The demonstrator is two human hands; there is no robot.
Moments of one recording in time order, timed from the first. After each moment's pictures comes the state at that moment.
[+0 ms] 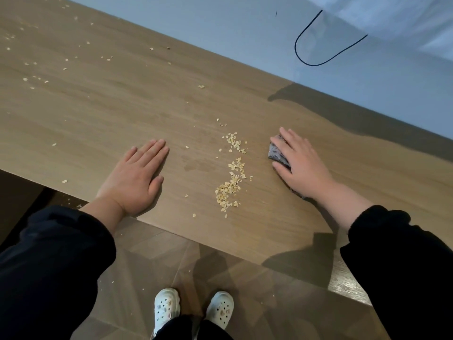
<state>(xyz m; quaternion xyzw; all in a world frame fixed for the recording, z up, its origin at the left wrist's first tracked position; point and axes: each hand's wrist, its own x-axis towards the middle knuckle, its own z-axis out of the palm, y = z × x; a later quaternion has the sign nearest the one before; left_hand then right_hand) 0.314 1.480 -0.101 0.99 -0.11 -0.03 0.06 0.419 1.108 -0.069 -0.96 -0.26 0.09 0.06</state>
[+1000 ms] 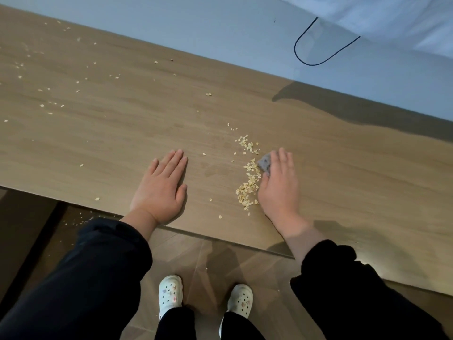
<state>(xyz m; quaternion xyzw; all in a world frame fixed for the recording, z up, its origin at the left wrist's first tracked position) 0.313 1.477 -0.090 0.99 -0.10 -0.07 0.07 0.339 1.212 -0.083 -0.99 0.02 0.02 0.11</state>
